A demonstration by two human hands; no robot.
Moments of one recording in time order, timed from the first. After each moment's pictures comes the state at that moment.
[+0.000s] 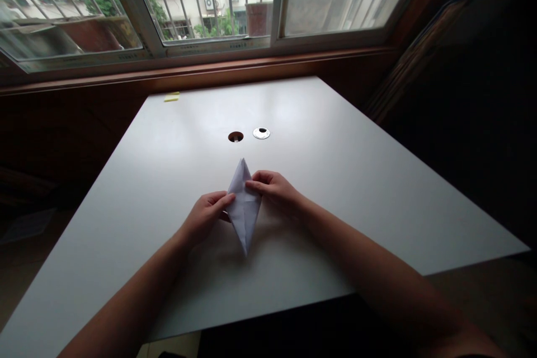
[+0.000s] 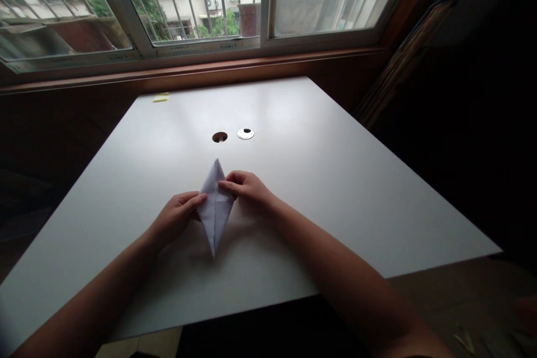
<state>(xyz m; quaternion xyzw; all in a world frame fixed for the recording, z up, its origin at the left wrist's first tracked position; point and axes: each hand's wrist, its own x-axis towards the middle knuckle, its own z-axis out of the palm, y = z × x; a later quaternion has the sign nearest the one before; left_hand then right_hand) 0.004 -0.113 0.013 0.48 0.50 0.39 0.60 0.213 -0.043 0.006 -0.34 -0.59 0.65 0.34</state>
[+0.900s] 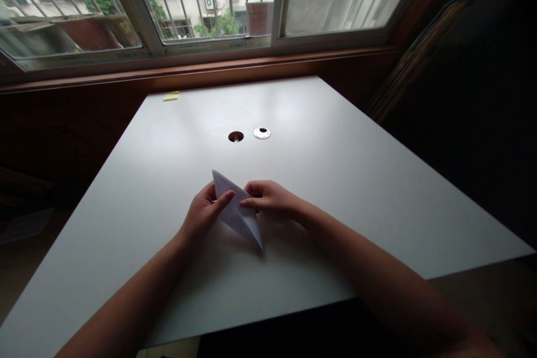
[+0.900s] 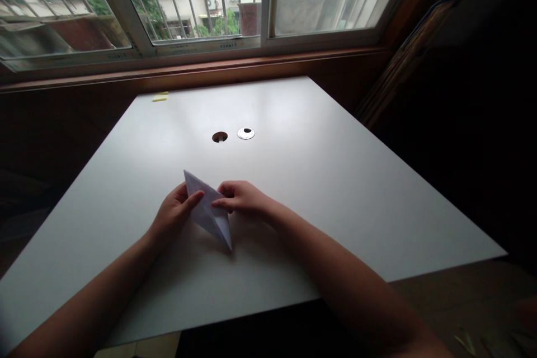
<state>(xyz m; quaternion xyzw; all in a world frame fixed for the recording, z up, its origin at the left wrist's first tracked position) 0.001 -0.107 0.010 0.53 0.51 0.46 0.49 0.210 -0.045 0.010 -0.30 -0.70 0.61 0.20</state>
